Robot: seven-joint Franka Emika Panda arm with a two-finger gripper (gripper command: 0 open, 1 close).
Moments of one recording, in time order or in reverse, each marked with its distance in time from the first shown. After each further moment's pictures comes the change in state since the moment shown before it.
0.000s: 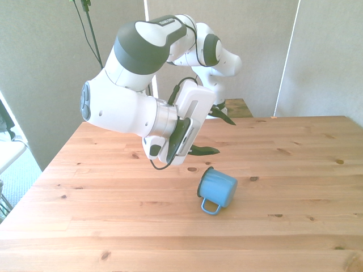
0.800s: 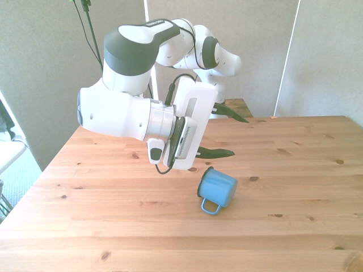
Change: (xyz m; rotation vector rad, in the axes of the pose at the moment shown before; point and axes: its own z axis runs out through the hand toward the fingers) arm 0.022 -0.025 -0.014 0.302 0.082 -0.019
